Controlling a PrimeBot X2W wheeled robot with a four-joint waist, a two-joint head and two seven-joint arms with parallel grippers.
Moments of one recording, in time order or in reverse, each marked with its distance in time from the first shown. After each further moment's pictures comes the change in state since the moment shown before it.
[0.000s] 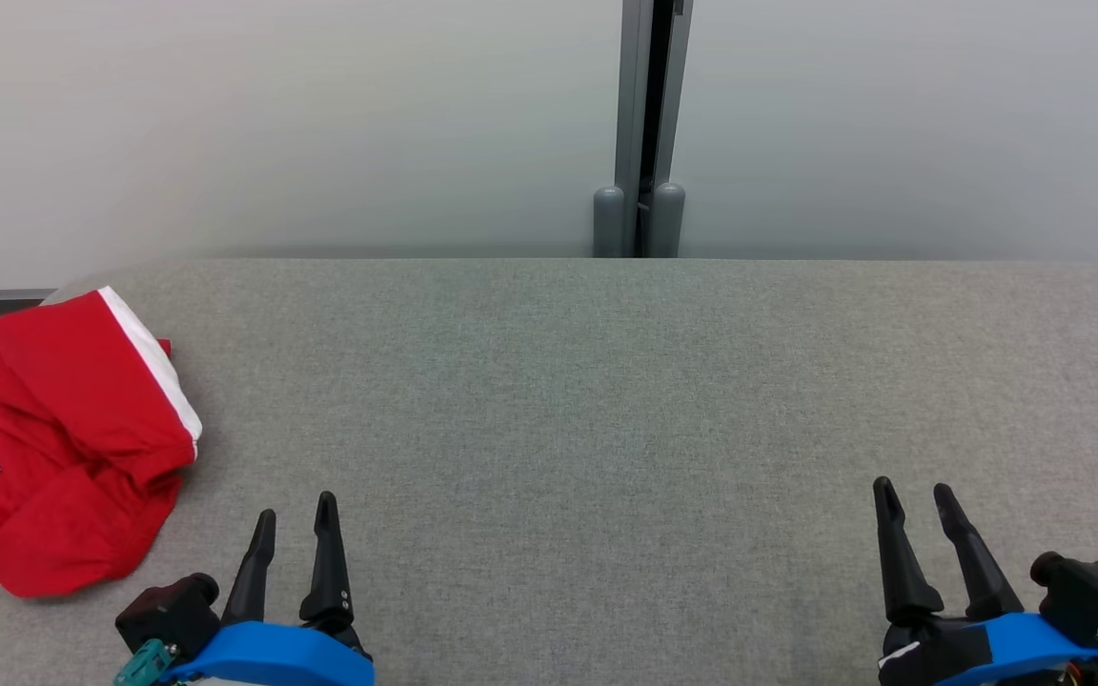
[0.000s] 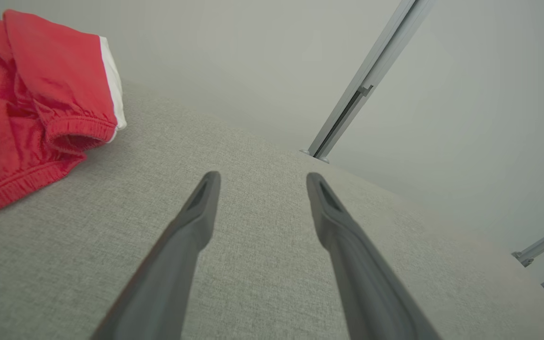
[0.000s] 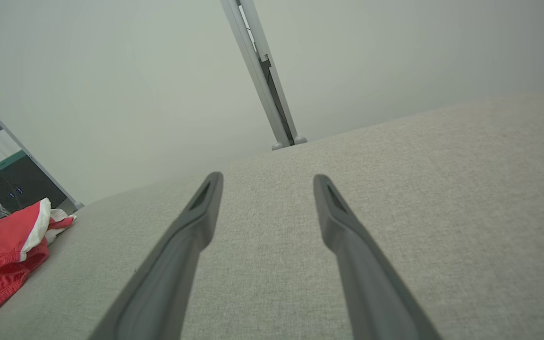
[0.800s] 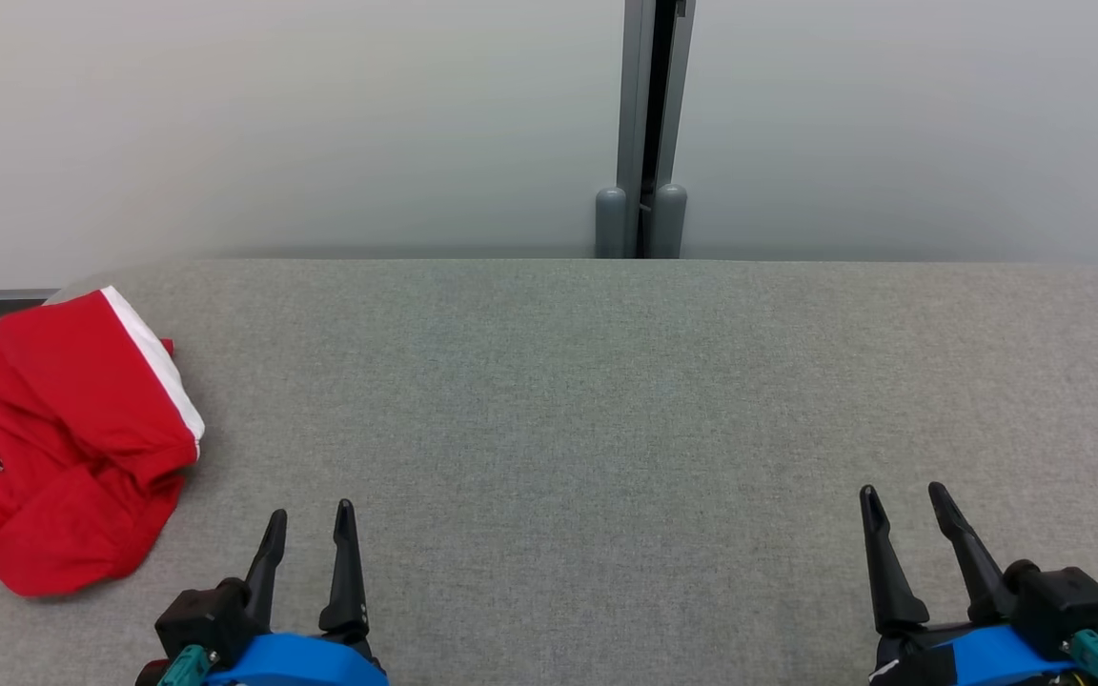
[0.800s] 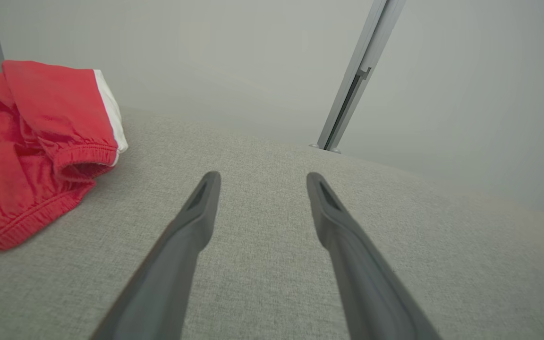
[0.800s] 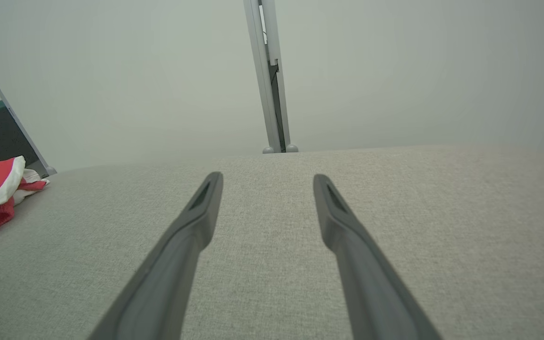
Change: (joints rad) left arm -0.002 0.003 -0.024 0.038 0.174 0.010 -0.057; right arm 0.009 -0.002 0.007 0.001 -0.207 0.000 -0.056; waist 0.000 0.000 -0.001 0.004
